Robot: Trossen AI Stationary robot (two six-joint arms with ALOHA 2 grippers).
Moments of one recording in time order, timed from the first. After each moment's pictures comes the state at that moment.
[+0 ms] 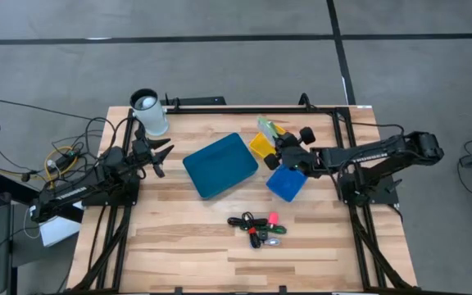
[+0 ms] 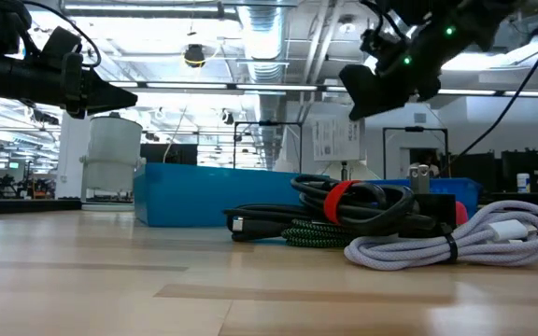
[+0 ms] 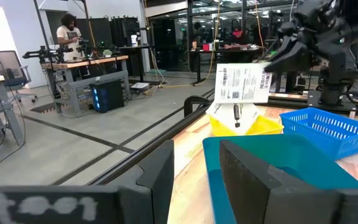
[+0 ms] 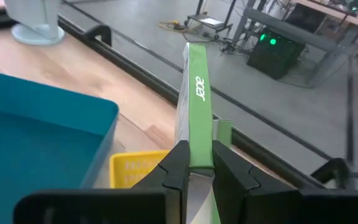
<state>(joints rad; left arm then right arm) 0.43 0.01 0.02 0.03 -0.11 0.06 -0.01 1.32 0.71 -0.03 0.88 0.26</state>
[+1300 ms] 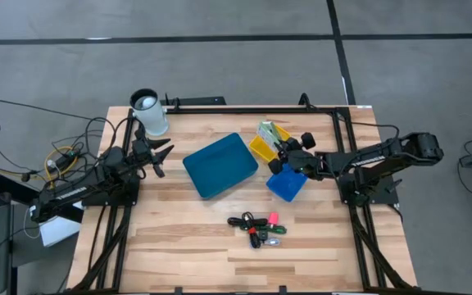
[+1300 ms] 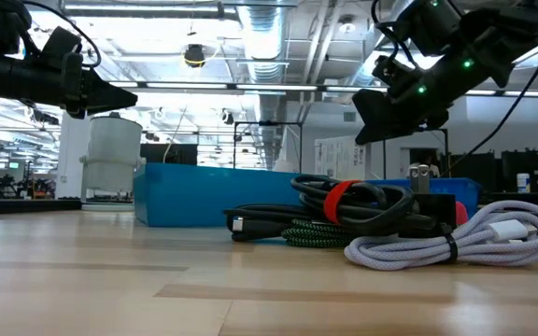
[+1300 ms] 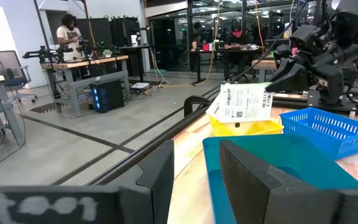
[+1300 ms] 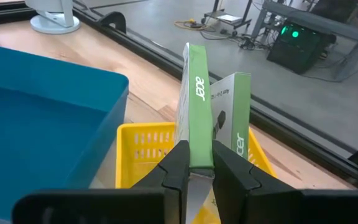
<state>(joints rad) 0.43 0.01 0.02 0.03 -0.11 0.06 -0.04 1.32 0.52 0.23 0.78 0.25</state>
